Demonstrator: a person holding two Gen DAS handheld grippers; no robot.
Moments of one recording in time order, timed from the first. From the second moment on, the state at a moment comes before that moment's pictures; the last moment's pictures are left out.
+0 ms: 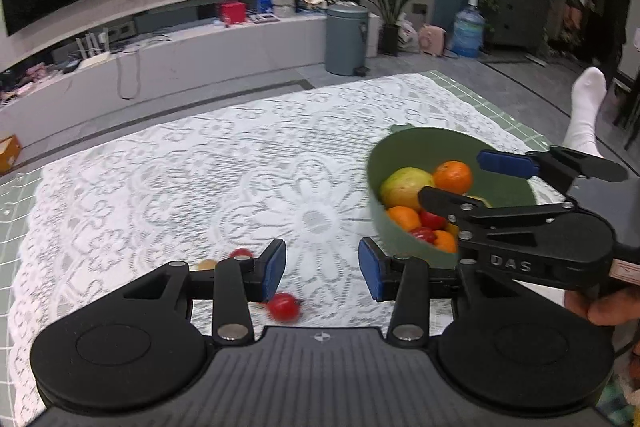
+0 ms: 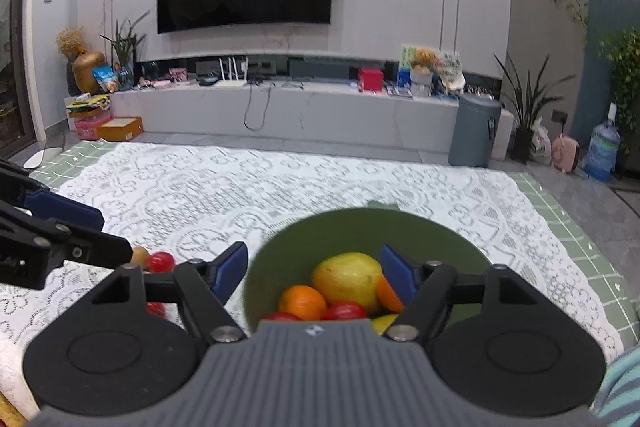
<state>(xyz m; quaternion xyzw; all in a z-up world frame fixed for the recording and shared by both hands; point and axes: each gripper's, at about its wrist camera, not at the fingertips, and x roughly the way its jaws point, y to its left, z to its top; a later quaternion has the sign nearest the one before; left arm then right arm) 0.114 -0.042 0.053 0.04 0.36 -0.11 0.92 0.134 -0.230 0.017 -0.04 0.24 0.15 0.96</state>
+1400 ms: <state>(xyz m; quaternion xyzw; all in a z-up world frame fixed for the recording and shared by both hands) 0.114 0.046 -0.024 -0.05 0.38 -0.10 0.92 0.114 -0.114 -0.046 -0.15 0.30 0.25 0.91</state>
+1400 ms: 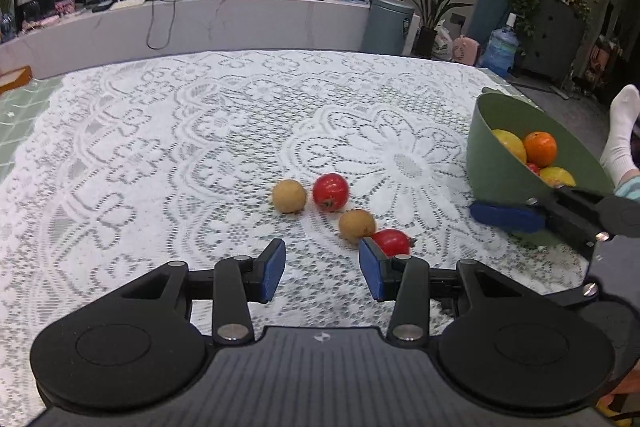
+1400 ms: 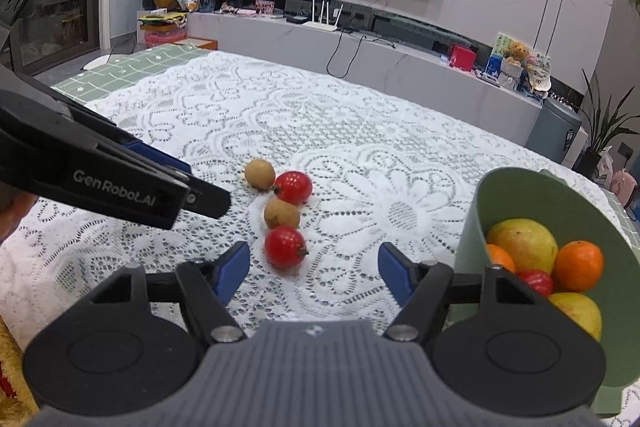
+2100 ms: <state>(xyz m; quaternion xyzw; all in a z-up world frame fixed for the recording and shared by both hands) 0.149 0.041 -0.043 -0.11 0.39 -0.14 0.90 0.139 -0.094 -0.068 -0.15 0.33 0.27 0.89</state>
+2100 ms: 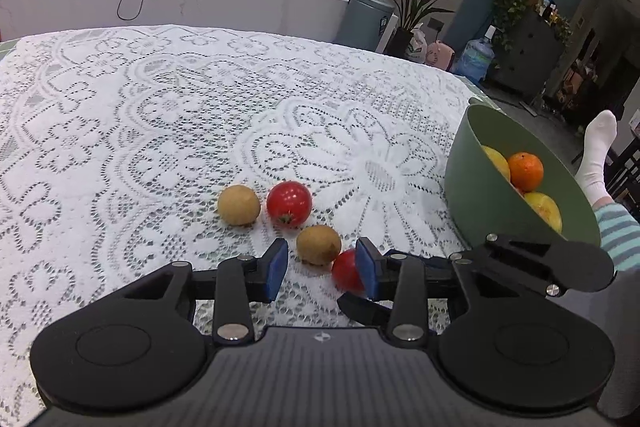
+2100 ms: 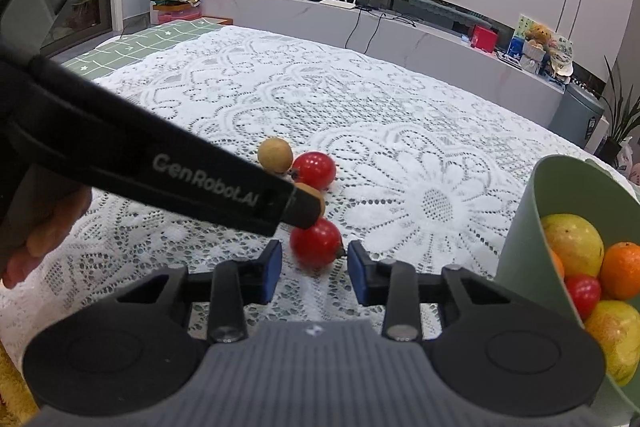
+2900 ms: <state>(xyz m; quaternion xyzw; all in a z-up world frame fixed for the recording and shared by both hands) 0.155 0.032 -0.049 -0.10 0.39 -0.15 0.90 0.156 -0.108 -0.063 -0.13 0.36 0.25 0.89</state>
